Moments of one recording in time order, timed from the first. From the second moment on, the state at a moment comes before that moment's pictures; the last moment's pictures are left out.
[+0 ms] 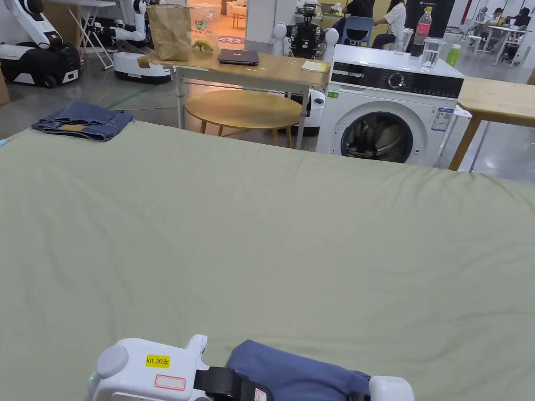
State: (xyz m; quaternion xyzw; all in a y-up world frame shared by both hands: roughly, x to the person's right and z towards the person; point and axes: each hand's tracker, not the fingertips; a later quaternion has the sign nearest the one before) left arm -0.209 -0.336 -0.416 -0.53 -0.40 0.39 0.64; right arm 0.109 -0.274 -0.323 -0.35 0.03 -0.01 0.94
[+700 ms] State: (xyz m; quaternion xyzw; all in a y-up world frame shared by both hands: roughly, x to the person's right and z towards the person) left arm -0.338 -0.212 -0.420 -0.50 -0.36 0.34 0.71; right arm 0.105 -0.187 -0.359 -0.18 0.02 0.00 0.98
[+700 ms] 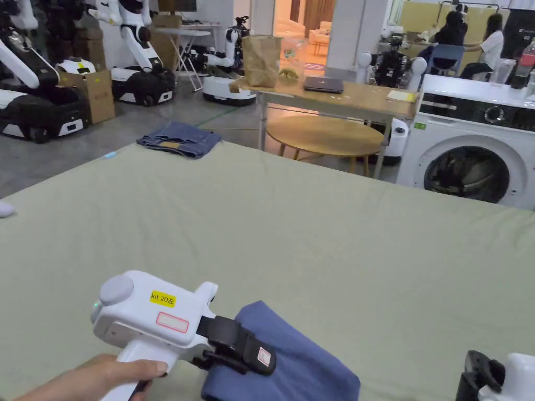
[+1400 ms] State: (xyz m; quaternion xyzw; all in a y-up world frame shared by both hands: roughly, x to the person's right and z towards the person) left arm -0.618 -0.154 -0.437 -0.58 -0.08 0.25 0.77; right arm 0.080 -0.205 -0.377 -0.21 0.03 0.01 0.98
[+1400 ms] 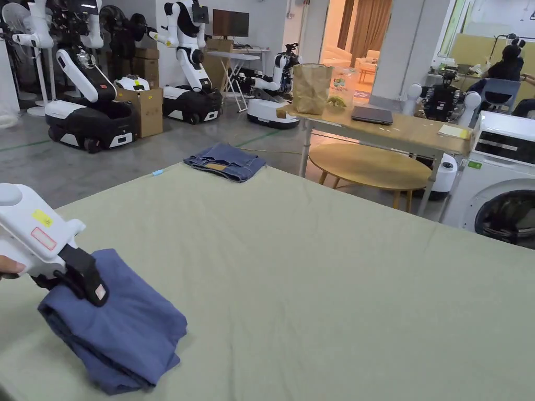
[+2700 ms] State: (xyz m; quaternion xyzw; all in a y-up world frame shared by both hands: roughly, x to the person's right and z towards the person) left arm -0.295 -0.172 -0.392 -0.18 -0.06 0.05 0.98; right arm 0.106 -0.177 -0.367 -0.18 0.01 -0.02 0.98
